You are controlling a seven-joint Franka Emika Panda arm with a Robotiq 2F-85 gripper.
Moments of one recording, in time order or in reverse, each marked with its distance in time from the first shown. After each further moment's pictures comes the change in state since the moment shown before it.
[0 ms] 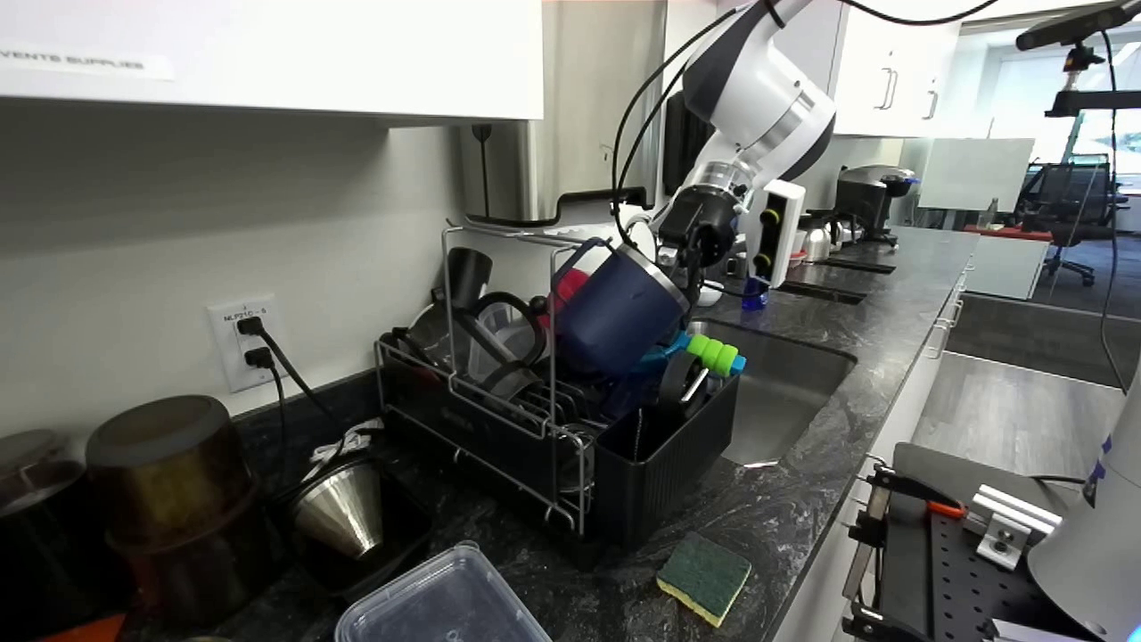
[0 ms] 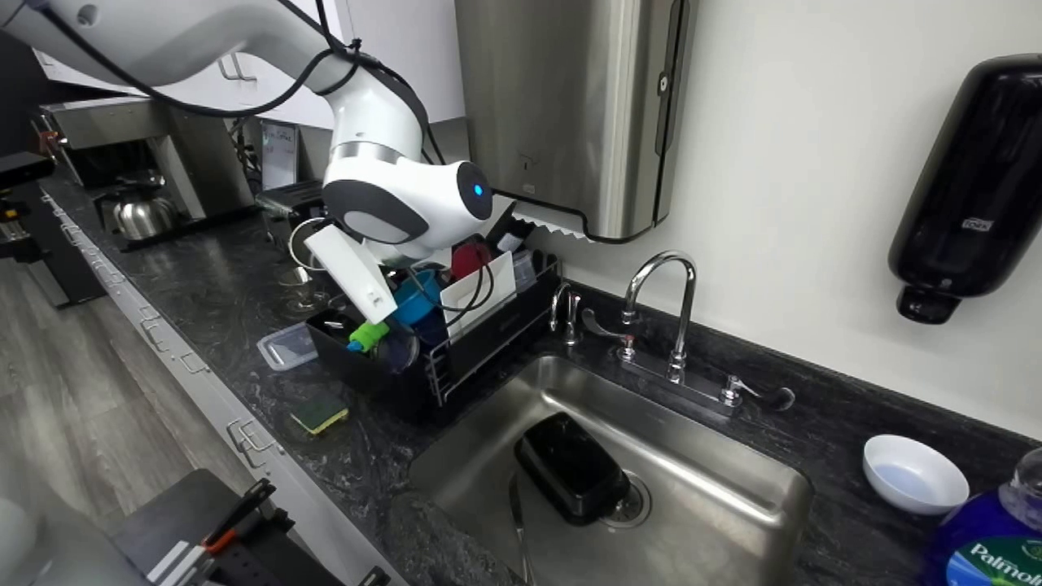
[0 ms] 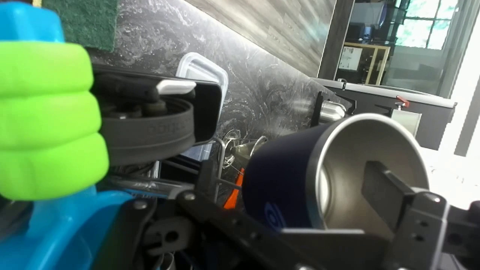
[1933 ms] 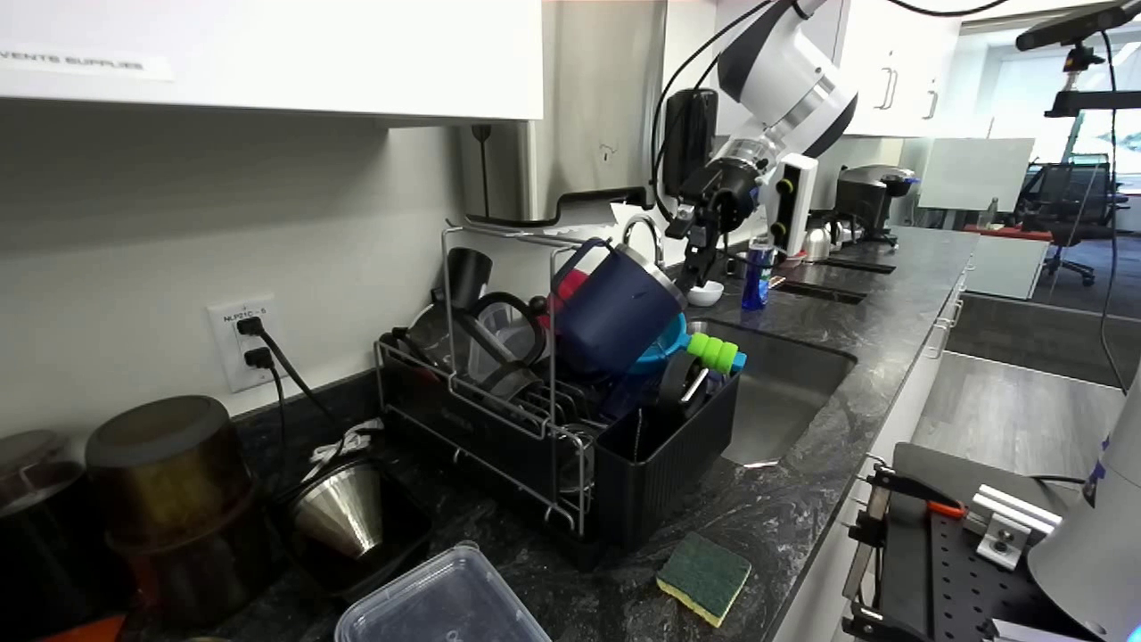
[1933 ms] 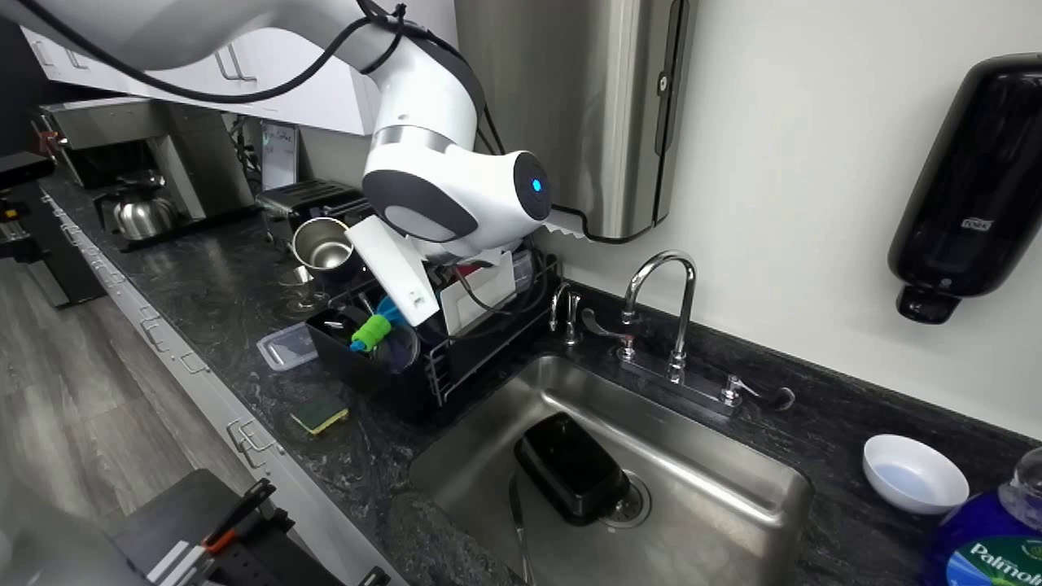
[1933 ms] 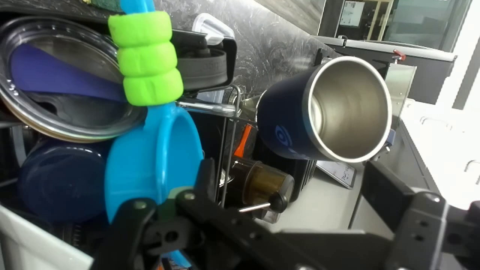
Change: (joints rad) arm -0.102 -0.009 -0.110 0.062 -0.042 -0.091 0.000
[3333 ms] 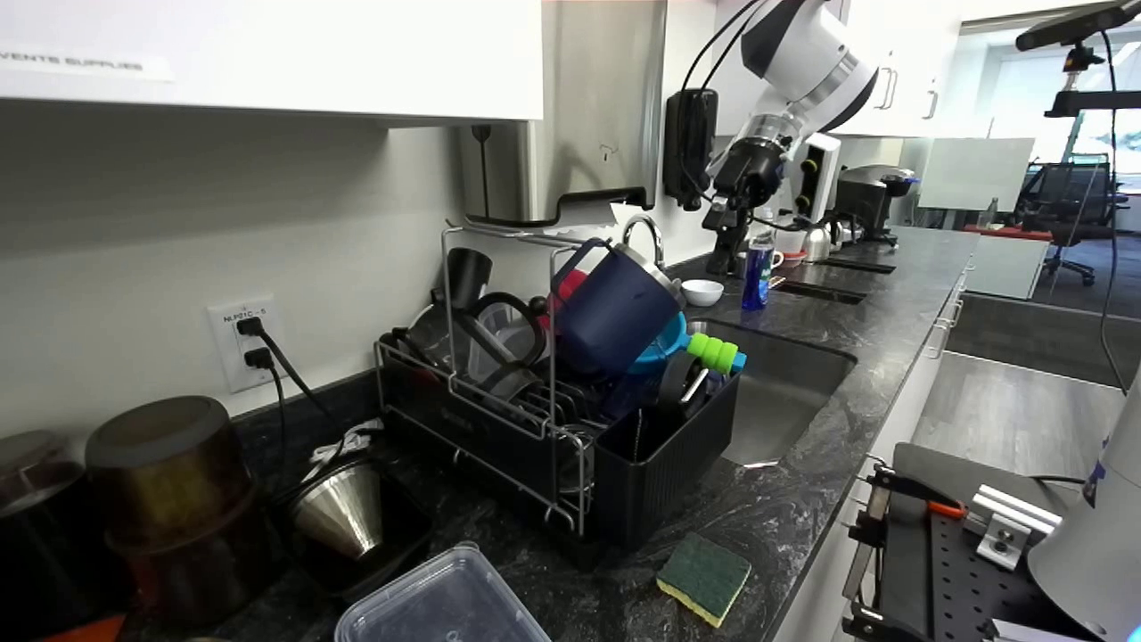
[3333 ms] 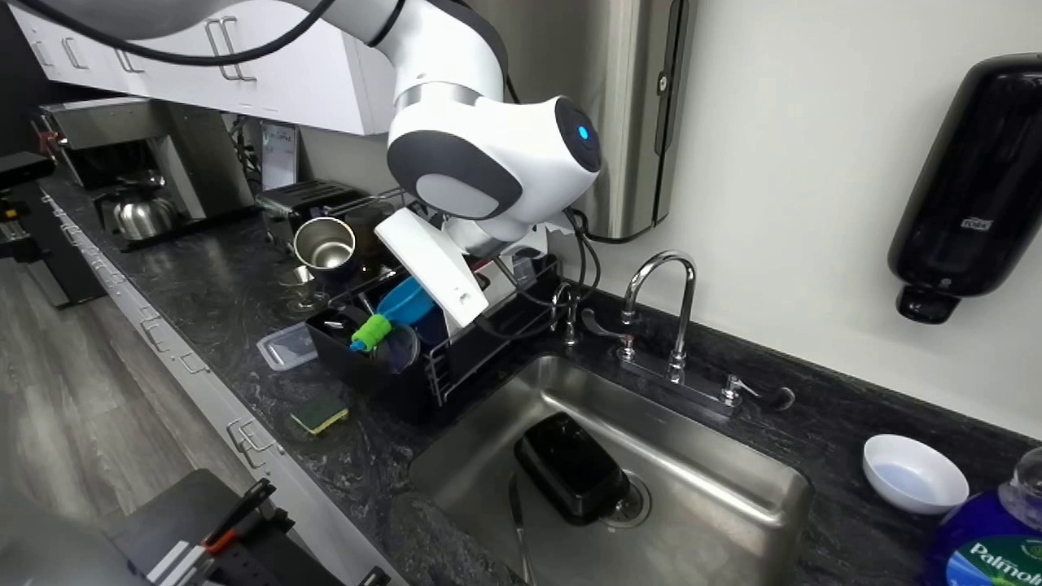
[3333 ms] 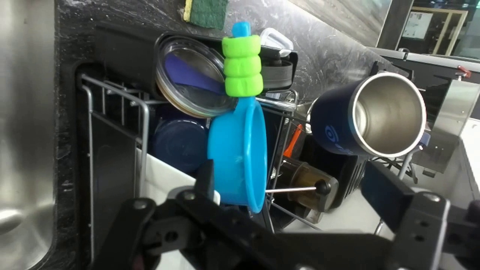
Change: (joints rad) arm -0.067 -0.024 -0.061 0.078 -0.229 -0.009 0.013
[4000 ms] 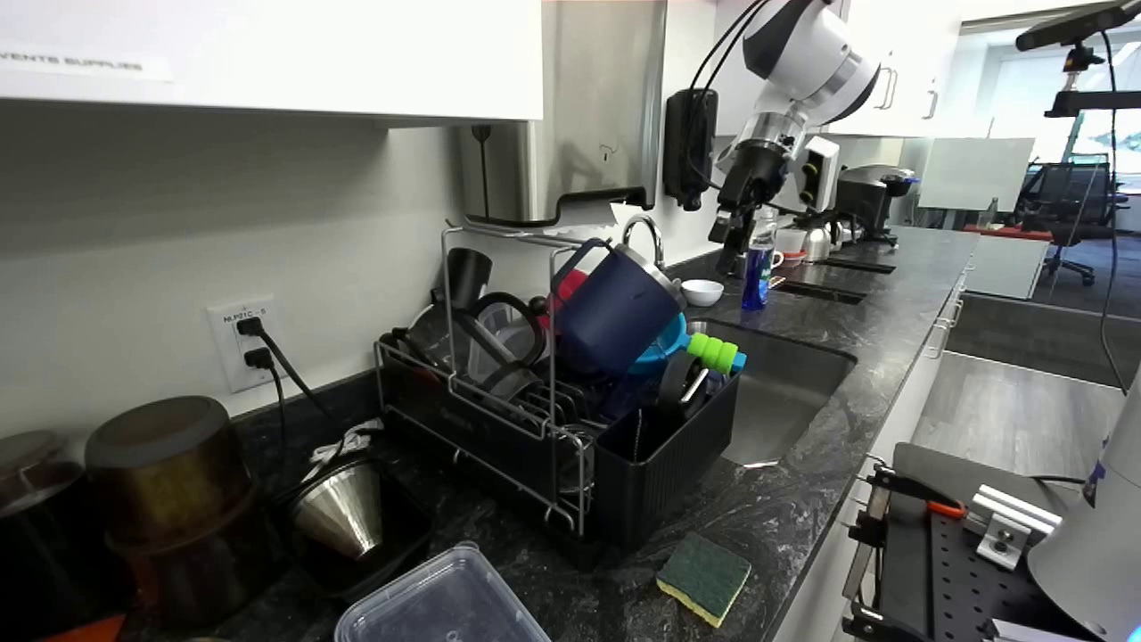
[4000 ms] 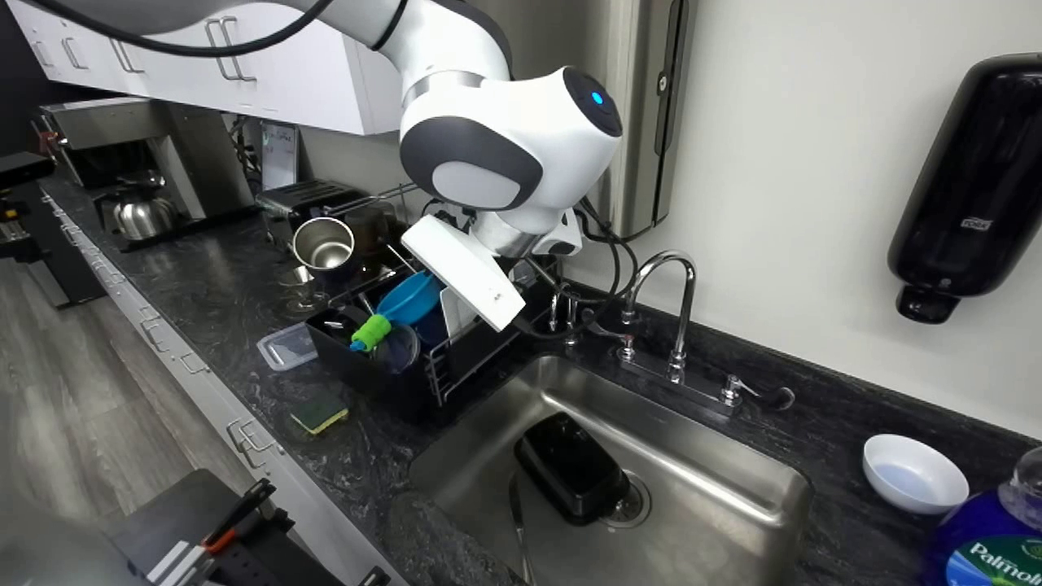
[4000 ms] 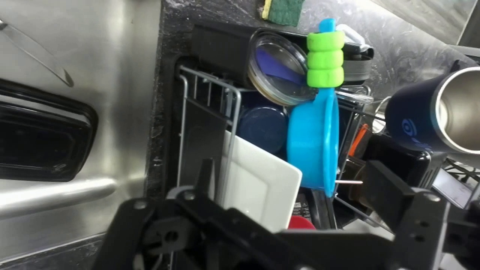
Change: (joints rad) arm -0.009 0.013 -0.022 0.032 -0.143 0.125 0.024
